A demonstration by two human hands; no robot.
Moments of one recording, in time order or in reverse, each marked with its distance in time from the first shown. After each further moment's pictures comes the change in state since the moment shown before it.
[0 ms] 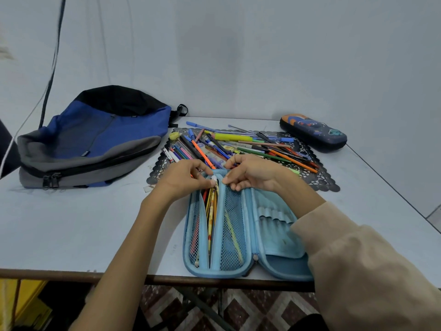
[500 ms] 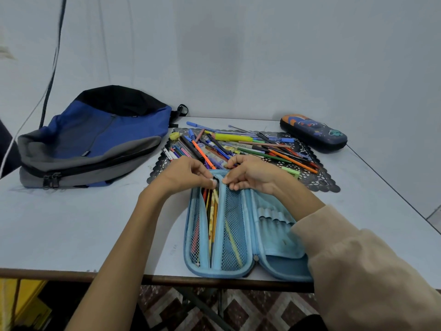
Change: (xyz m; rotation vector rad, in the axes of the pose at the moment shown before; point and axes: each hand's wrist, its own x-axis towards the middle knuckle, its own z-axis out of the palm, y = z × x) left_hand 0.005 0.006 -0.007 -0.047 -0.093 -0.019; right_hand 0.002 0.005 0.002 0.071 0.050 -0.044
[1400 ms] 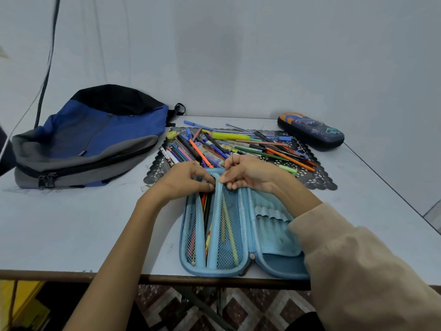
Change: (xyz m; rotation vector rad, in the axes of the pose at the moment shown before) left_hand -0.006 0.000 0.007 0.150 -0.035 0.133; right_hand -0.001 0.003 -0.004 -0.006 -0.052 -0.025
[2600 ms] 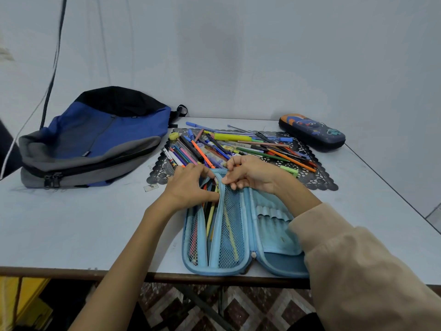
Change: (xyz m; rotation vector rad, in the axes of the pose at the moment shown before) left_hand -0.011 0.007 0.016 0.186 0.059 -0.155; right_hand 0.000 0.001 -0.001 -0.039 -0.007 -0.024
